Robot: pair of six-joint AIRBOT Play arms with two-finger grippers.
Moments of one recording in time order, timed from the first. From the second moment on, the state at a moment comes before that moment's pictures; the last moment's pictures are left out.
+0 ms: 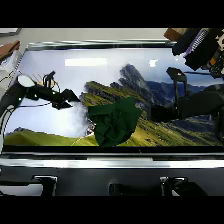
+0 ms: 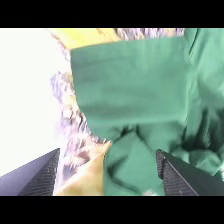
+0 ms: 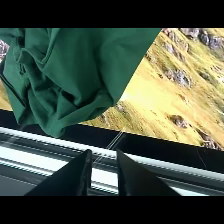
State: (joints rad) left arm 0.01 -1.58 1.31 0.82 -1.22 -1.47; right arm 0.29 -0.98 1.27 1.80 -1.48 -1.31
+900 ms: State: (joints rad) left arm -0.11 -1.80 1.19 0.53 -0.93 -1.21; right arm 0.27 -0.98 1.28 1.75 -1.27 -1.06
